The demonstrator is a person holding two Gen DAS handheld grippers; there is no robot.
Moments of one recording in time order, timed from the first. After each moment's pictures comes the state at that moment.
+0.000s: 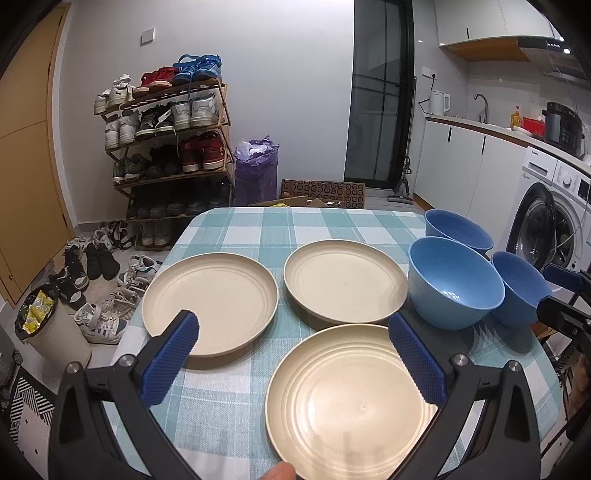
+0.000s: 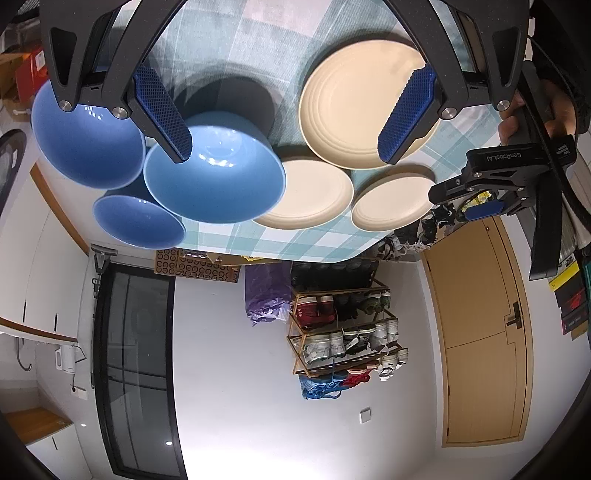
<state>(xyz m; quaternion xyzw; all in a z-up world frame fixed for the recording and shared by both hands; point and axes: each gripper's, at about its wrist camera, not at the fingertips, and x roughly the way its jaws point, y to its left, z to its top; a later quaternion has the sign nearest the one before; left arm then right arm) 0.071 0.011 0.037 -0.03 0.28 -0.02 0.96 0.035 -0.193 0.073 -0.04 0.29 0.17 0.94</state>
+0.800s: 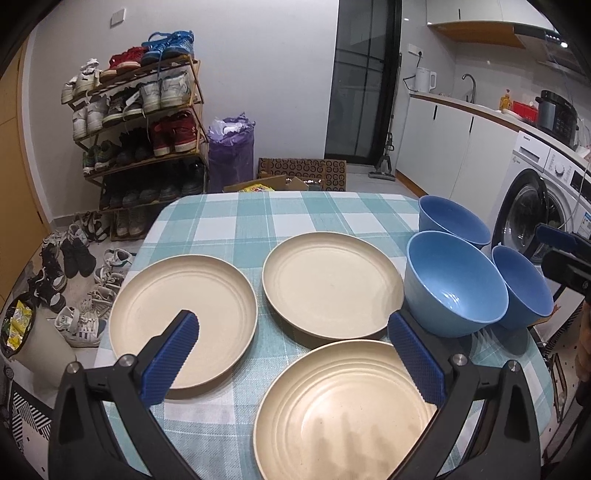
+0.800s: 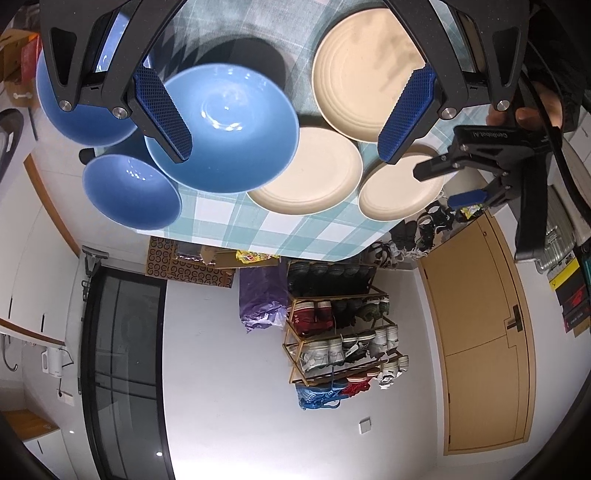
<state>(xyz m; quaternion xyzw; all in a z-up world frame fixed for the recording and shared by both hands) 0.130 0.009 0.037 -0.02 0.34 -0.07 0.94 0.105 -0.191 0.099 -0.05 0.32 0.19 0.93</state>
